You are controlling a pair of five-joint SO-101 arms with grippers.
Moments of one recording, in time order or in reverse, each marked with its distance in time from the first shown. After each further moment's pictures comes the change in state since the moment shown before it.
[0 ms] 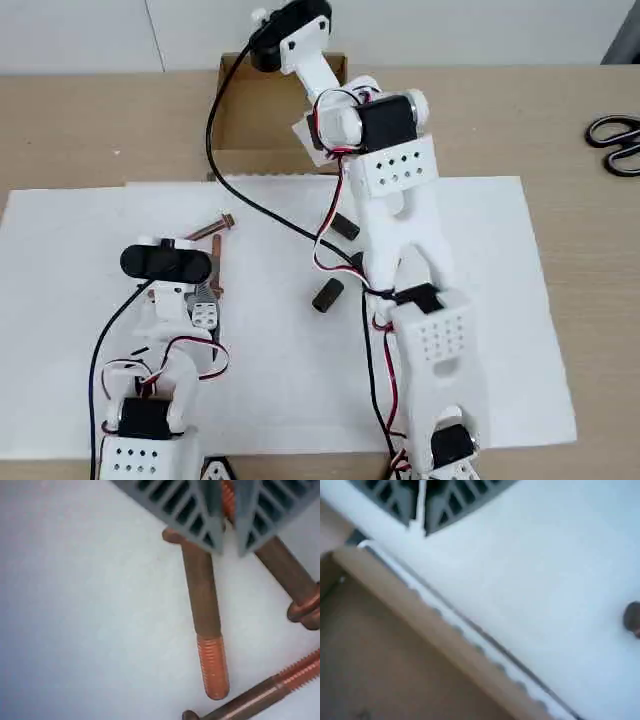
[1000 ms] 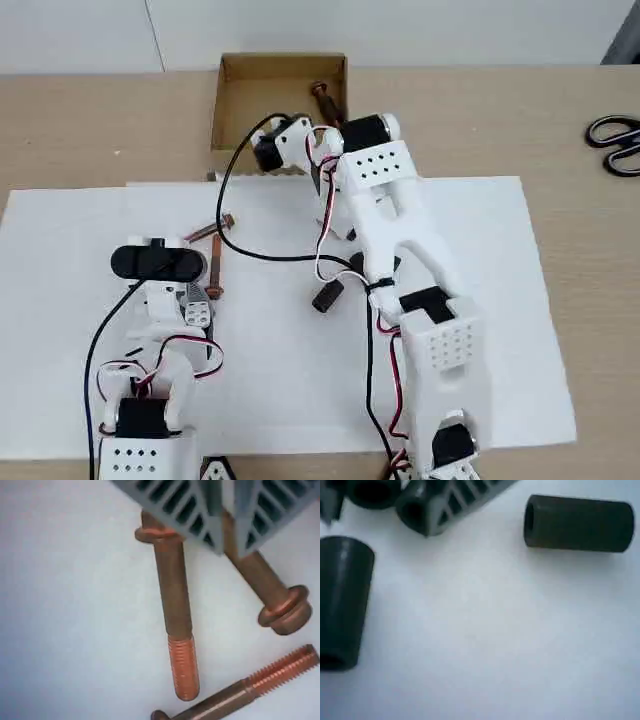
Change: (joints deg) left arm -2.6 0.0 0.0 0.0 0.1; right arm 0.8 -2.5 35.6 -0.1 16.5
